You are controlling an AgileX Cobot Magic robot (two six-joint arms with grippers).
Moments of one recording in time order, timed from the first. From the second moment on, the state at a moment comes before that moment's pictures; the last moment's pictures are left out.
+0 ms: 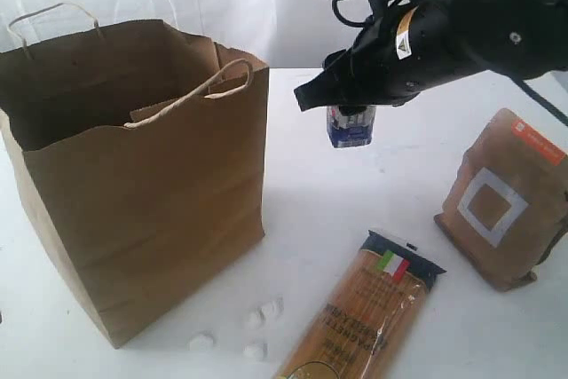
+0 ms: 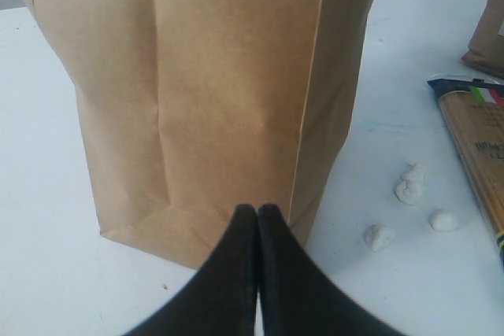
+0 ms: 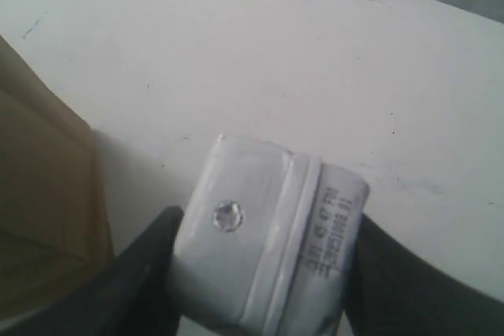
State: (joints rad) left arm -0.58 0.11 0.02 0.07 0.22 -0.16; right arm 0.59 1.47 -1.16 -0.34 0.50 0.33
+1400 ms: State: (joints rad) left arm -0.58 0.11 0.02 0.07 0.22 -0.16; right arm 0.59 1.24 -1.18 0.01 0.77 -0.27
